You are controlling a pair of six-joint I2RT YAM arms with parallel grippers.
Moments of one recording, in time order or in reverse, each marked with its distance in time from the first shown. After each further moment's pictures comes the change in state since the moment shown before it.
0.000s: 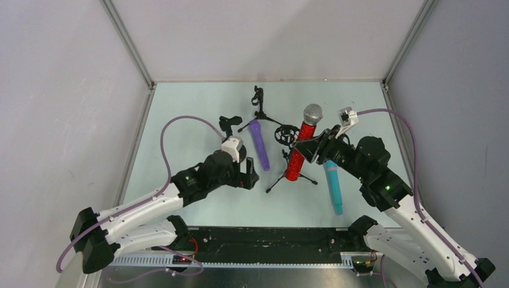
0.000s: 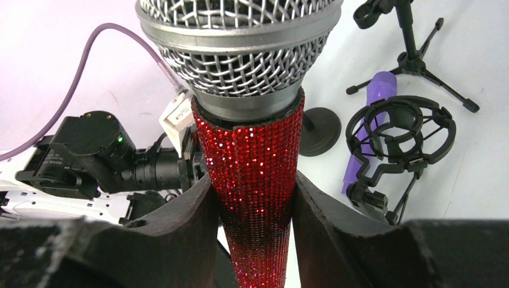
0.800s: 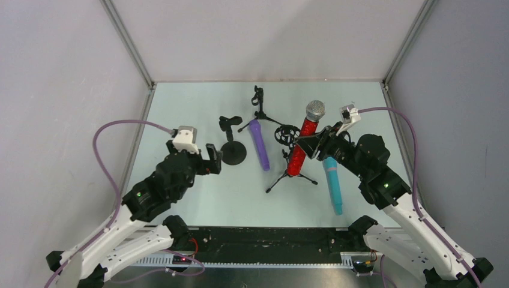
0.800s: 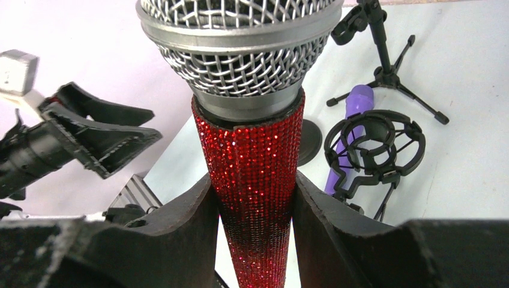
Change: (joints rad) left arm 0.079 -0.387 0.147 -0.254 -0.431 0.211; right arm -0.040 0.023 0.000 0.030 0.021 -0.040
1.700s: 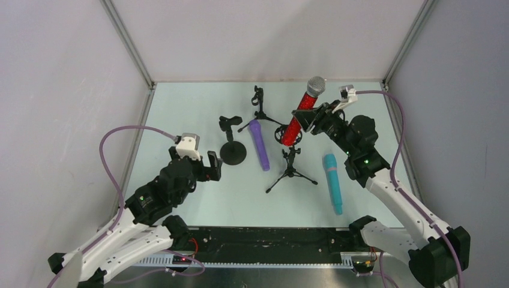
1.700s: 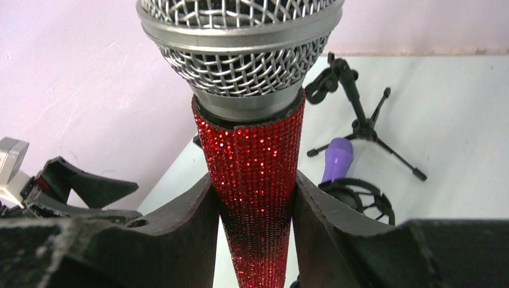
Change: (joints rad) left arm 0.000 -0.027 -0.095 -0.022 0.026 -0.031; right arm -0.131 0.243 0.000 0.365 -0.048 0.006
